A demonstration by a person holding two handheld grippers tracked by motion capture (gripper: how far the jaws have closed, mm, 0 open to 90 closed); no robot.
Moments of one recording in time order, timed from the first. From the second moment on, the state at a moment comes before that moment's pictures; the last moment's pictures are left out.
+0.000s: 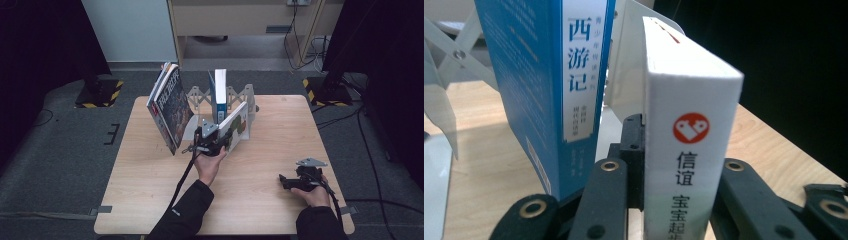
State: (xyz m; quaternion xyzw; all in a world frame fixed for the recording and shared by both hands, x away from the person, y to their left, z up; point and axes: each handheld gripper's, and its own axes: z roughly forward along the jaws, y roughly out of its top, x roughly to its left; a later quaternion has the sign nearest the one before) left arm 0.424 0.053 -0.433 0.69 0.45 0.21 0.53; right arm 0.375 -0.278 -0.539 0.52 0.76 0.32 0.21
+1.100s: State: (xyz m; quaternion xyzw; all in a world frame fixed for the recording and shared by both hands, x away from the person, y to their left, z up) left arm 0.444 0.024 -0.463 0.69 0.47 0.23 0.50; right arm 0.374 -0.277 -0.539 0.52 0.76 0.32 0.21
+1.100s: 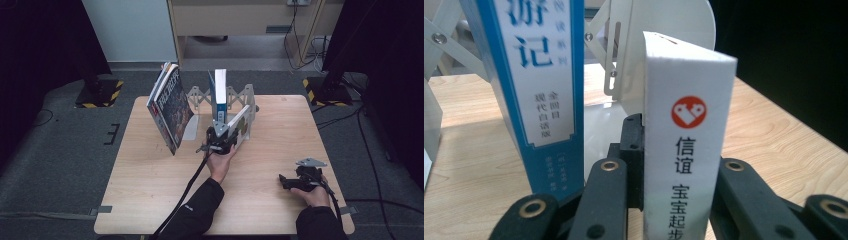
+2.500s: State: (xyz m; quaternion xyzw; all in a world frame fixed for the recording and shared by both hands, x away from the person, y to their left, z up) left arm 0.424 0.029 -0.499 0.70 0.46 0.23 0.50; right arm 0.374 -0.276 -0.539 0.52 0.76 0.32 0.21
